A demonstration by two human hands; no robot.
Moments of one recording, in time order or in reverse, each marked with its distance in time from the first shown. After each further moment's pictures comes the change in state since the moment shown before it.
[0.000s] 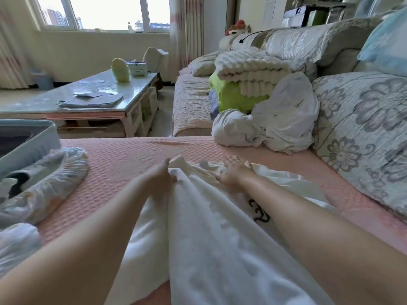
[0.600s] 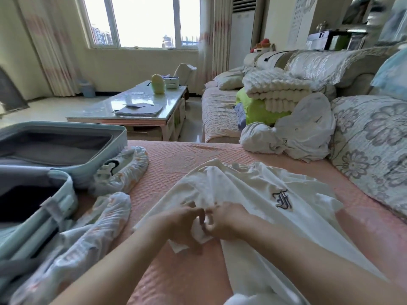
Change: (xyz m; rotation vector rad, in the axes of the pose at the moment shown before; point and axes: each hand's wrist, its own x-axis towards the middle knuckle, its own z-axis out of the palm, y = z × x) left_hand -0.218 -0.054 -0.027 0.310 -0.275 0.315; right_hand -0.205 -0.143 0.025 -0.146 -0.070 -0.359
